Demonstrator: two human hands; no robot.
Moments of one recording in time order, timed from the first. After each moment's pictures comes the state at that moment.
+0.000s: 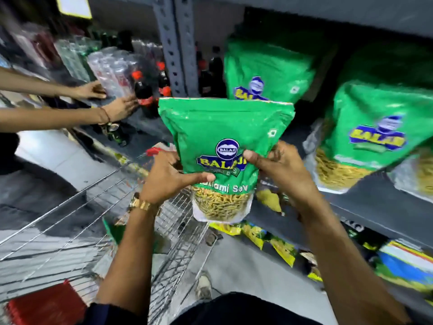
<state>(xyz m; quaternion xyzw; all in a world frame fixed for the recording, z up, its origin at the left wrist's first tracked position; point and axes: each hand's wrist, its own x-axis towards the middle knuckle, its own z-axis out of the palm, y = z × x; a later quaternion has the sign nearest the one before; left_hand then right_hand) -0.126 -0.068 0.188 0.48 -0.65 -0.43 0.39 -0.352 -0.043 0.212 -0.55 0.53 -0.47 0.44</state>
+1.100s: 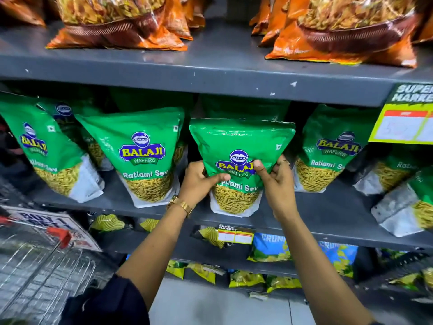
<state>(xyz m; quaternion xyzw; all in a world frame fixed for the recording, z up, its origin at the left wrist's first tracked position) -0.572 -0.020 0.169 0.35 -0.71 -0.50 0.36 -0.723 0.093 0.191 -0.39 0.60 -0.66 0.25</state>
